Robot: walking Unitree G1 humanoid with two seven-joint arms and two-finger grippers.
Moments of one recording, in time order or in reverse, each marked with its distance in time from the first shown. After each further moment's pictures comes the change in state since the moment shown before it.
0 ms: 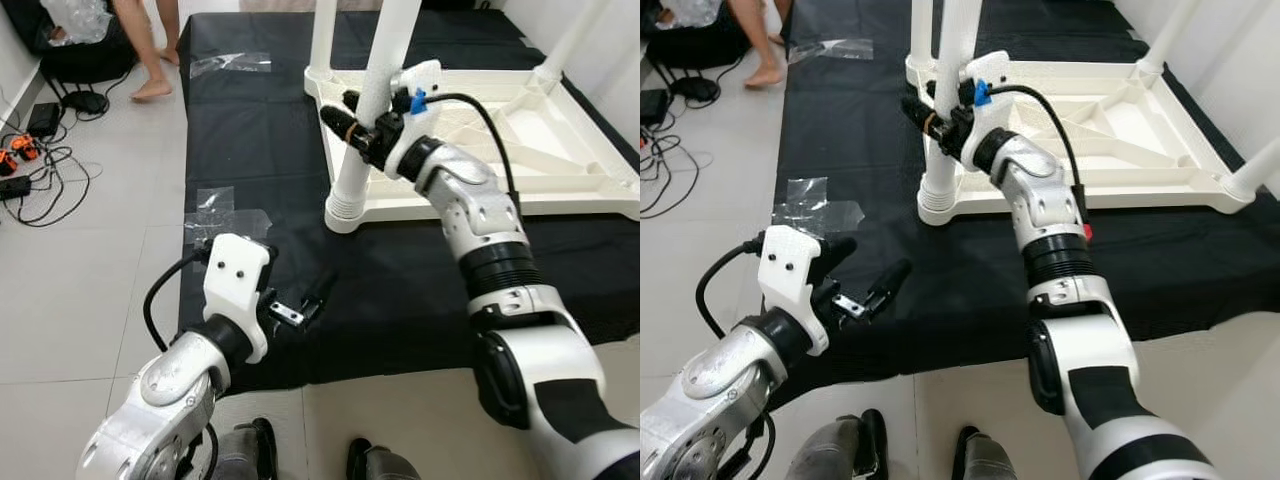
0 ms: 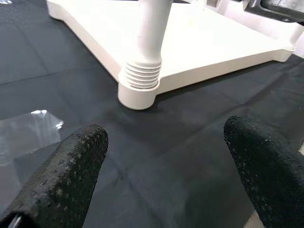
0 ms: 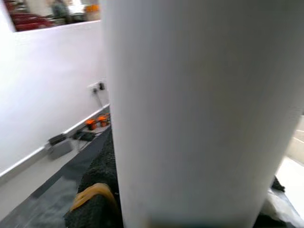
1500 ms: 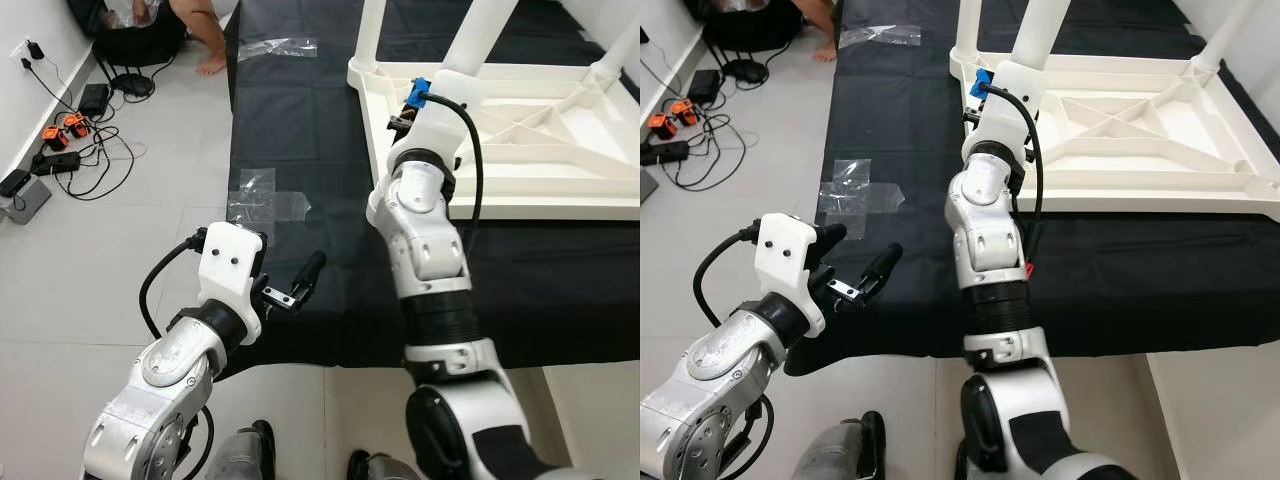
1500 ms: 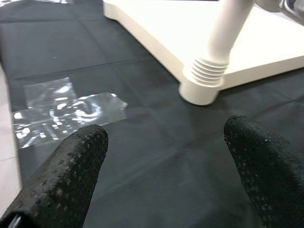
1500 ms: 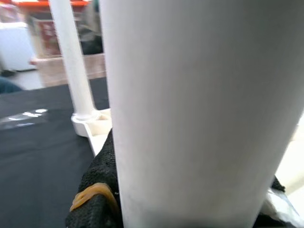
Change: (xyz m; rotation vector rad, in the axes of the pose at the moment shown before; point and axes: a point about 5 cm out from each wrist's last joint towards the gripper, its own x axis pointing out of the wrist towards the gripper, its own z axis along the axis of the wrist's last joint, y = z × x) left arm 0.009 0.013 0.002 0.050 -0.027 0.031; right arm -0.024 0.039 0.002 -0.046 -0.085 -1.054
